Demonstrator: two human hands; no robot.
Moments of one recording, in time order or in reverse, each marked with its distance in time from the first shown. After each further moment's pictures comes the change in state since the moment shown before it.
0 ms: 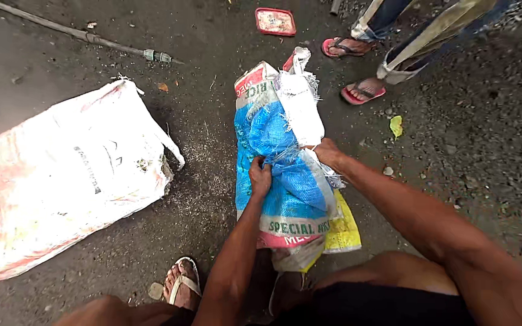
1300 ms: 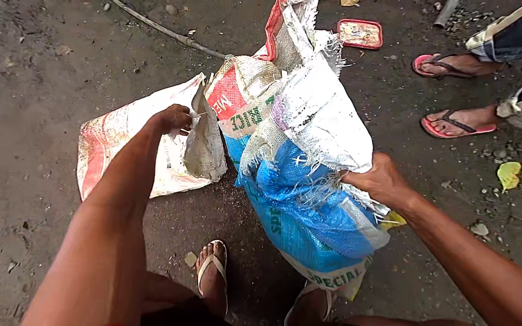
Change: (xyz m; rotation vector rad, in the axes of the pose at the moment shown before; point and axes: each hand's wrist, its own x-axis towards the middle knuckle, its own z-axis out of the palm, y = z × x) left_hand 0.115 0.144 -0.402 0.609 -0.126 -0.402; right_hand -0.082 -0.079 0.013 0.029 -0.117 -0.649
